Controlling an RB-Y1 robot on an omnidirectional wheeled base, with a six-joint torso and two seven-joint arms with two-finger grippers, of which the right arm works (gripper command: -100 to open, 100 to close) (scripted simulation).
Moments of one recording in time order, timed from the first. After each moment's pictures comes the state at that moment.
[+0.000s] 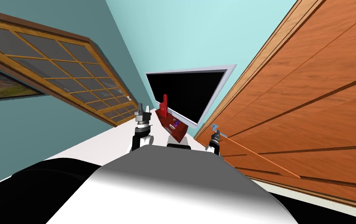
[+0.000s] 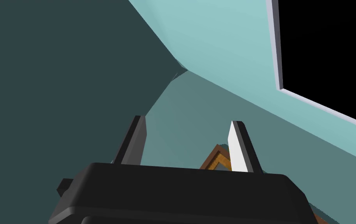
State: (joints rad) arm -0.04 -0.17 -0.41 -0.67 -0.28 -0.80 0.06
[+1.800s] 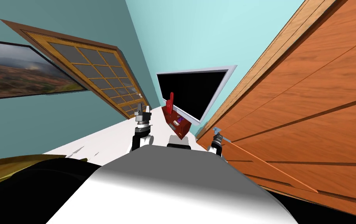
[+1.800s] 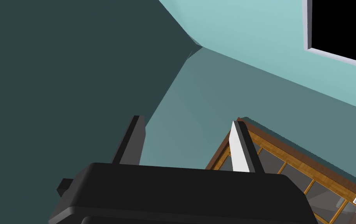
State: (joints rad) arm -0.06 -0.21 -0.43 -0.58 -0.29 -0.83 0.03
